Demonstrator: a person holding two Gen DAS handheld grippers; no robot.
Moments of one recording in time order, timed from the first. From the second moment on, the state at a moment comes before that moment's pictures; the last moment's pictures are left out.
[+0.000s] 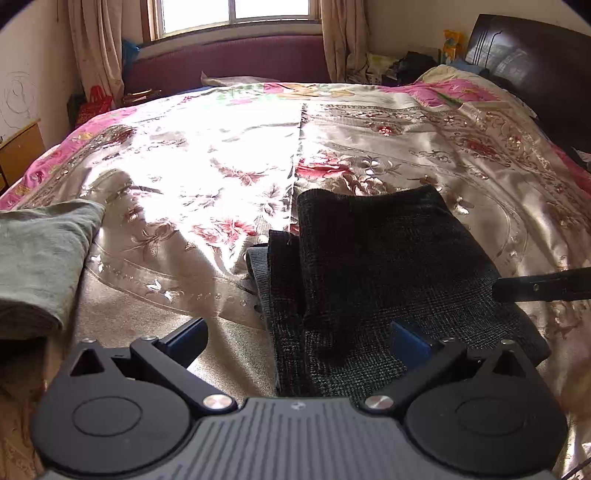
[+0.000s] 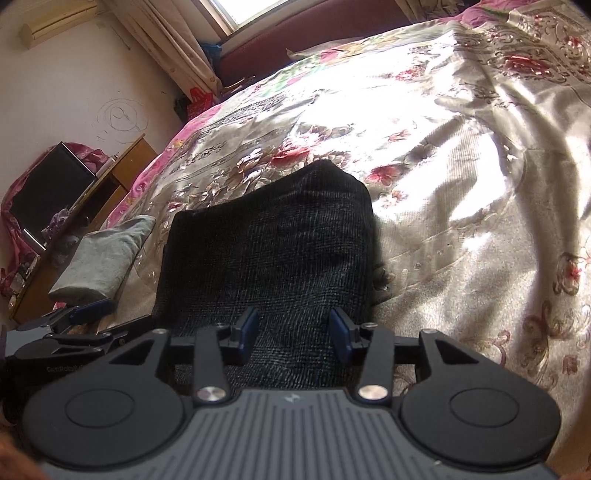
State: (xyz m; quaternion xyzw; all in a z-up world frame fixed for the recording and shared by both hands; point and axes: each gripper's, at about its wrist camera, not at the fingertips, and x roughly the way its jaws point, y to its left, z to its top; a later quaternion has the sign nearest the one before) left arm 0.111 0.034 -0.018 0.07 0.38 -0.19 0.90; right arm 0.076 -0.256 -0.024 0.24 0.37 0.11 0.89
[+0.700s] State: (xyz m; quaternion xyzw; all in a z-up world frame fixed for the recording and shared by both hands) left arm 0.152 0.019 -0.044 0.06 0.40 -0.29 0.87; right arm 0.106 -0.314 -0.050 0.27 0.42 0.17 0.85
